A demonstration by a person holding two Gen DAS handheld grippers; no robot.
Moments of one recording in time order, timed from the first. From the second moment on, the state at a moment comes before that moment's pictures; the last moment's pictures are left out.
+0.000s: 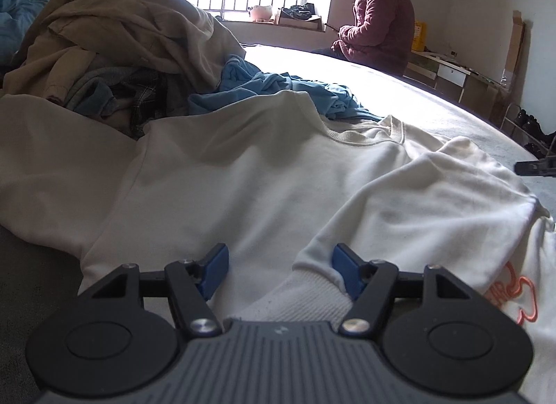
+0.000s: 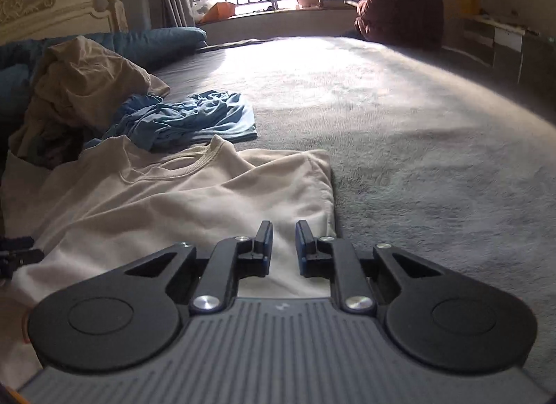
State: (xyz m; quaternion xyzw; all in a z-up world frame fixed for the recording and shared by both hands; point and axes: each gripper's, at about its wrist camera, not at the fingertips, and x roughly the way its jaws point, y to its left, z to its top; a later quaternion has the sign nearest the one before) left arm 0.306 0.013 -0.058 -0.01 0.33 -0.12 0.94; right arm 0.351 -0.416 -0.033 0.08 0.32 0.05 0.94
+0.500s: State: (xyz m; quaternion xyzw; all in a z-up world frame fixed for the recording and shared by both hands) left arm 0.303 0.031 -0.063 -0.06 0.32 -0.13 0.94; right arm 0.448 -0.413 -0.052 0.17 0.36 0.04 0.92
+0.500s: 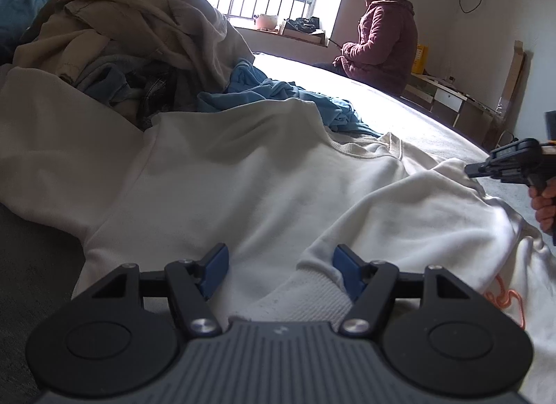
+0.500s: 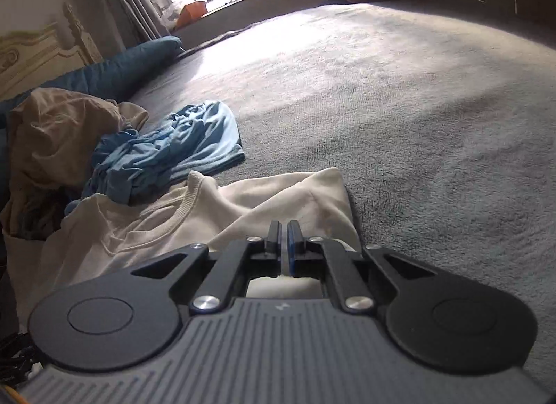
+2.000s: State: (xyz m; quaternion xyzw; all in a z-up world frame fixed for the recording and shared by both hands) left arm 0.113 0.042 -0.034 -0.03 0.36 -0.18 0.91; right arm 0.185 -0.343 -0.041 0.02 0.39 0.11 0.91
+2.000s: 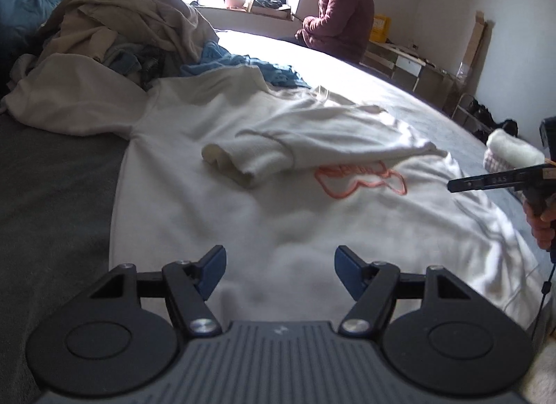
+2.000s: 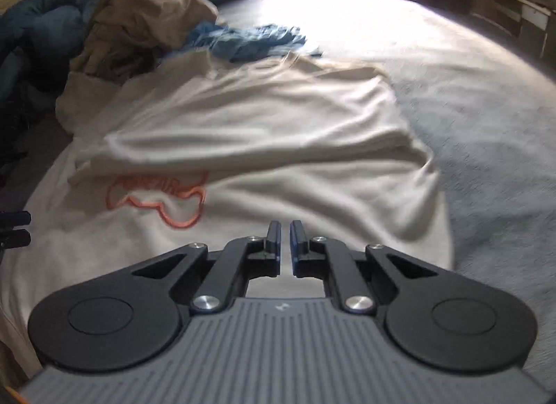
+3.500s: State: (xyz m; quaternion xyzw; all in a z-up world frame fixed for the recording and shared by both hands) left arm 0.215 0.235 -0.038 -0.26 0.23 0.11 0.93; right arm 0.257 0.022 0.128 -0.08 0.24 0.37 0.89
